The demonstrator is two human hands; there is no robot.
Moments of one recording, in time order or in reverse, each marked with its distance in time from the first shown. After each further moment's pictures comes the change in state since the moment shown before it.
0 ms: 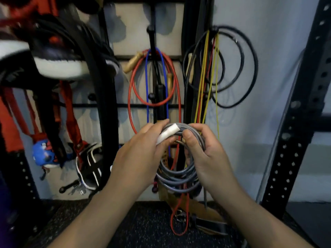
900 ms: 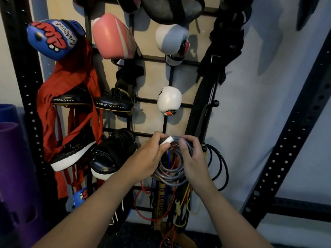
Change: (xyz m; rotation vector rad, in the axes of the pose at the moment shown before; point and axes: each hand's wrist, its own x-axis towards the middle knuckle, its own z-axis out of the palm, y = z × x) left_hand 0.302 0.137 -0.332 -0.329 -0.234 -0.147; right_hand 0.303 -0.377 -0.022 0.045 -0.031 0.202
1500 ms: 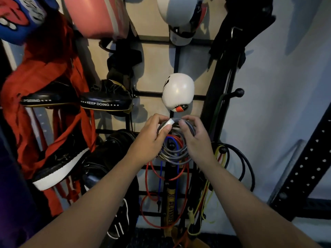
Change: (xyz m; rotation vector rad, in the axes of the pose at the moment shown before) left_hand 0.127 -0.111 0.000 -0.063 0.157 0.105; right_hand 0.144 0.091 0.049 -0.085 0.051 -0.072
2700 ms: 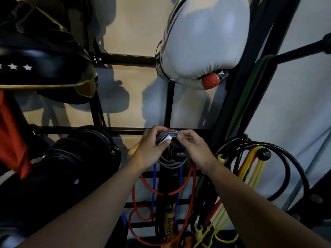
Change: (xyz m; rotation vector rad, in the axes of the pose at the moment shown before) left_hand 0.108 -0.264 0.138 -0.116 -0.189 -0.256; right_hand 0.112 0.259 0.050 -0.062 -0.043 0.416
